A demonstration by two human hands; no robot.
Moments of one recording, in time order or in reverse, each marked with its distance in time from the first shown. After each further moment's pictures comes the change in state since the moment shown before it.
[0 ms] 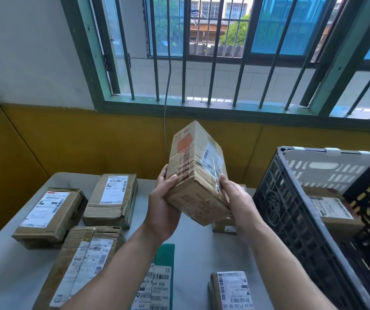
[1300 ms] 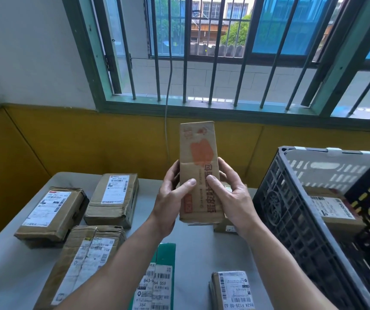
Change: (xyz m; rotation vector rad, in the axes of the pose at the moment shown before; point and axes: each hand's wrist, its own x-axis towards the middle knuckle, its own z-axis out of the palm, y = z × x) left_hand 0.003 0.002 0.006 0.350 0.010 0.021; right_hand -0.016 -0.012 0.012 0.104 -0.186 -0.390
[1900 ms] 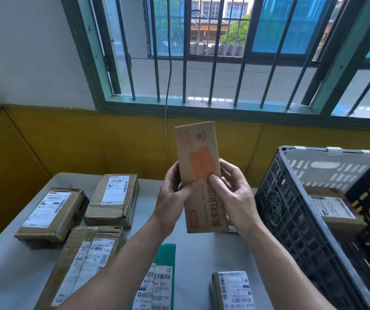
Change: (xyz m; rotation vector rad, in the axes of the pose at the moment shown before) left_hand 0.002 -0.004 0.003 0.111 0.036 0.067; right_hand 0.003 0.008 -0.004 -0.021 0.049 -0.056
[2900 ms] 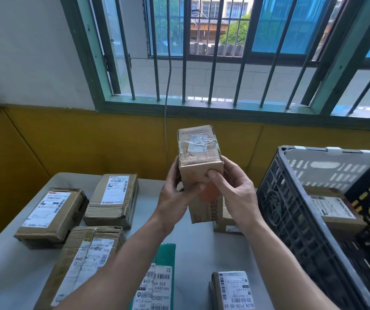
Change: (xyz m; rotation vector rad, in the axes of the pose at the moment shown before) left_hand 0.000 0.001 0.002 0.066 -0.017 0.071; right_hand 0.007 -0.002 0.000 0.108 0.009 -0.066
